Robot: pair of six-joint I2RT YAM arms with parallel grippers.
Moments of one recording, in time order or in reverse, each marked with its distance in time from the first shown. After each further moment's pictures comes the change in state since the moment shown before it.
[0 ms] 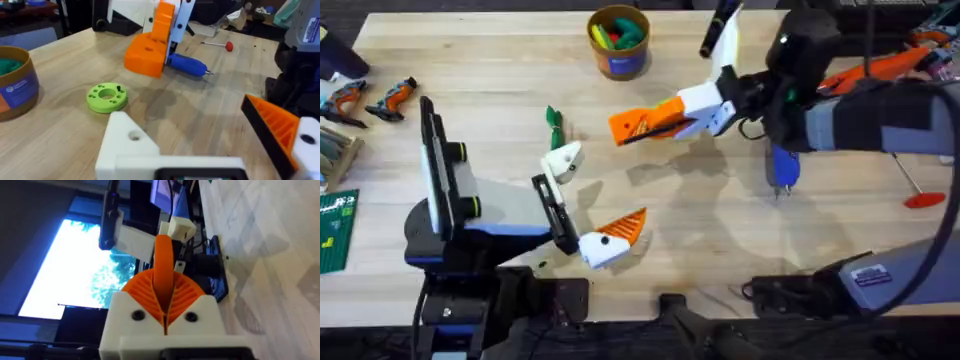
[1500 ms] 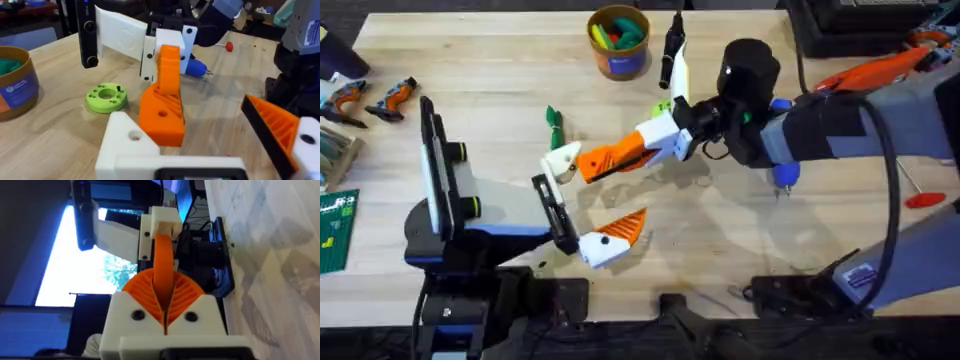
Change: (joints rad) left arm 0.000 0.000 0.000 0.000 0.000 0.000; right arm 0.188 0.116 0.000 0.088 0.068 0.078
